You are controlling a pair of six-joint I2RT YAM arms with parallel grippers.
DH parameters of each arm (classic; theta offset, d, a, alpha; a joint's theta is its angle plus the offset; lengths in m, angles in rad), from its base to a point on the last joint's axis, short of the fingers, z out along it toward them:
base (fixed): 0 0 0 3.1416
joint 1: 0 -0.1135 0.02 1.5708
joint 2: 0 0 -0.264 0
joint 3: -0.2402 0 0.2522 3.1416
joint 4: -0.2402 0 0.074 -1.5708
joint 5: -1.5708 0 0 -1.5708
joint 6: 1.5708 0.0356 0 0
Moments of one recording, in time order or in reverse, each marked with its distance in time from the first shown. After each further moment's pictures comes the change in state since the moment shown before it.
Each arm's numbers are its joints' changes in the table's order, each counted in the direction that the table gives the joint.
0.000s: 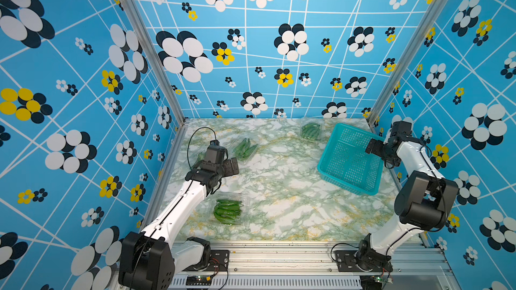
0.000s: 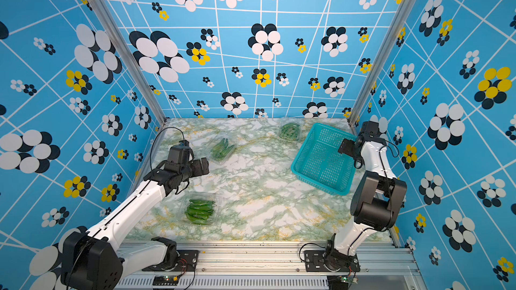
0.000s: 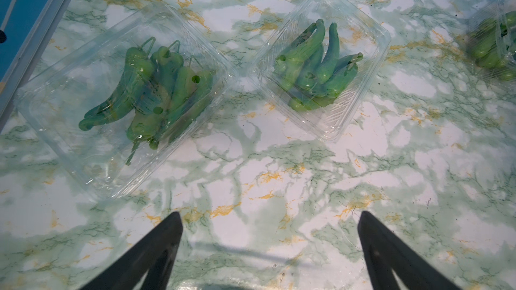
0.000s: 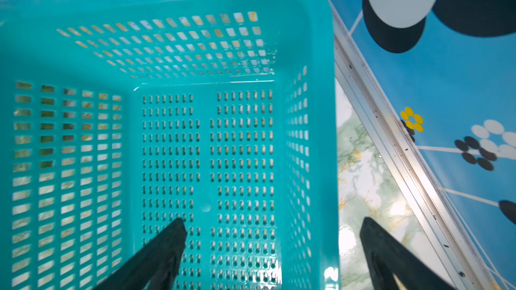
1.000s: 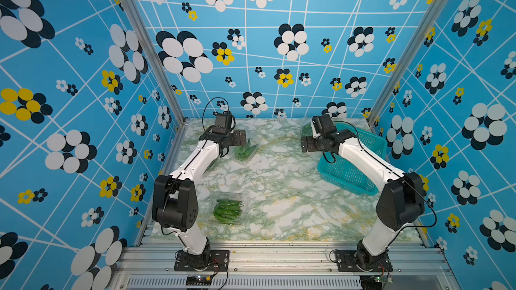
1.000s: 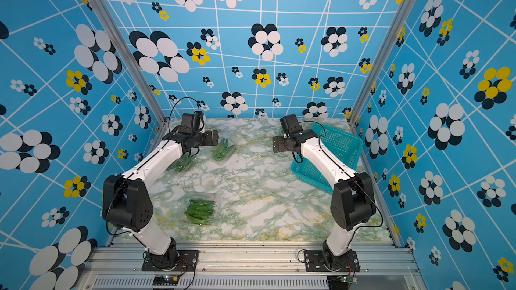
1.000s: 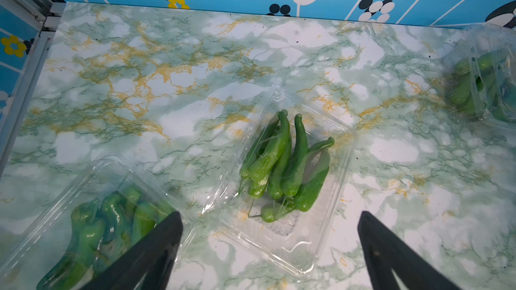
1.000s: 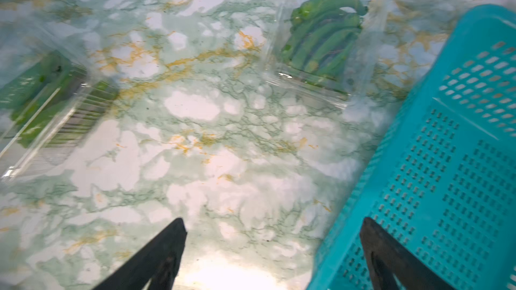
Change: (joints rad) left arm -0.064 0.537 -0.563 0.001 -0.116 0.170; right arm -0.748 0.055 -0.146 0.019 -0.133 0.088
